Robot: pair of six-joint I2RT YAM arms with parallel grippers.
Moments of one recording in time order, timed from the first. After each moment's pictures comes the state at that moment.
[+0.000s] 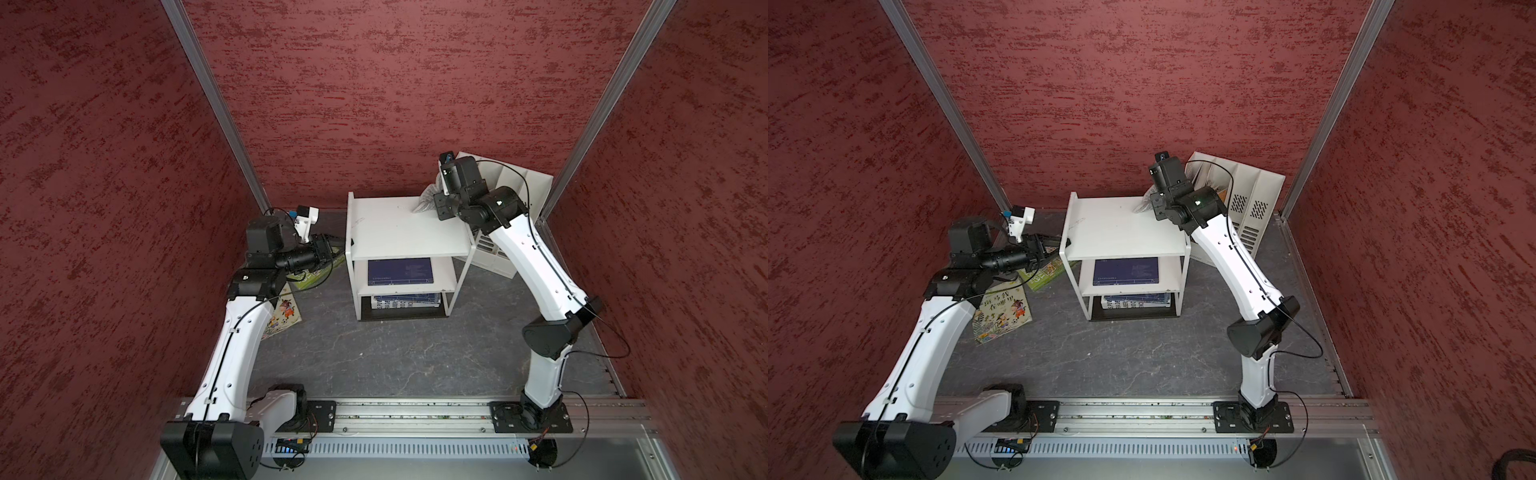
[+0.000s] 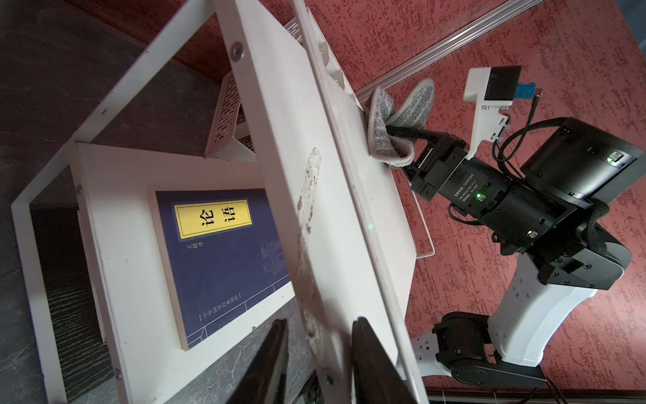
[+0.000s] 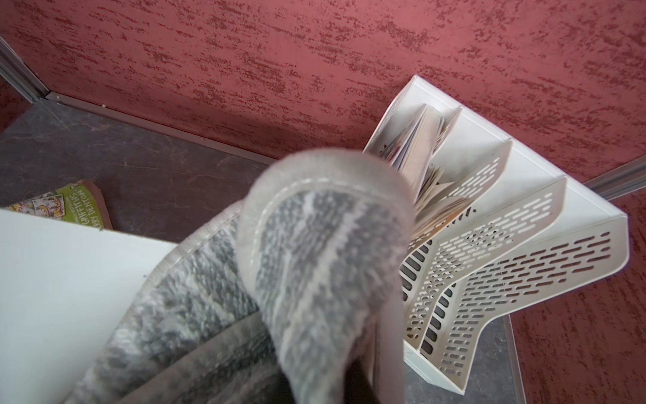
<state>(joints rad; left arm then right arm) 0.01 1.11 1.15 -0.48 0.94 -0.70 0.58 1.90 2.33 -1.11 0.42 0.09</state>
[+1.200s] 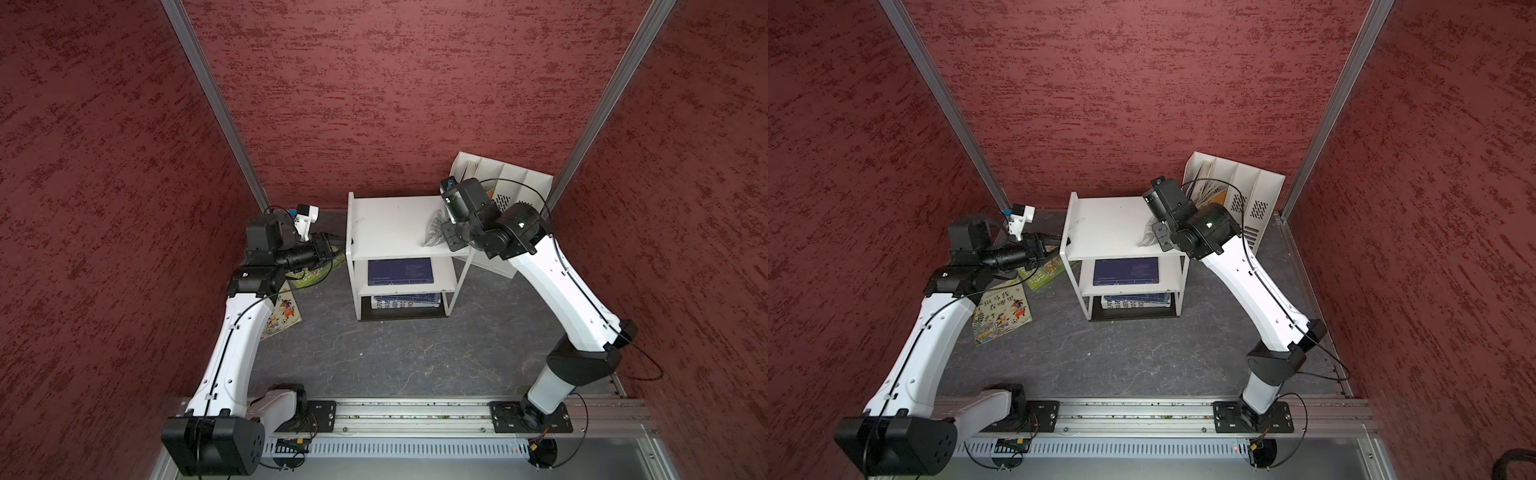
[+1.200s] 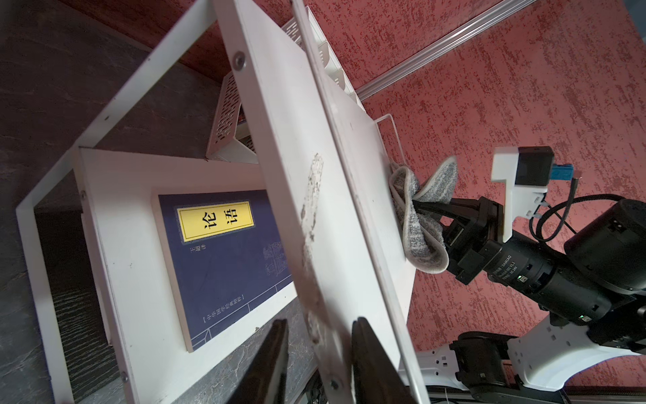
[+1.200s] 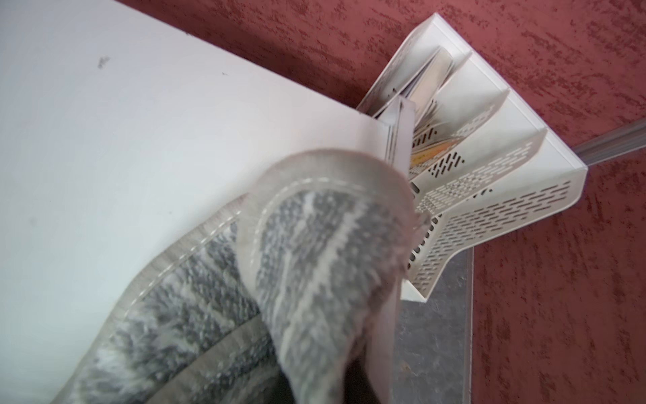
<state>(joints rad) 0.02 1.13 1.18 -0.50 0.96 -0.67 0.72 1.71 2.21 -1.36 0.50 0.12</state>
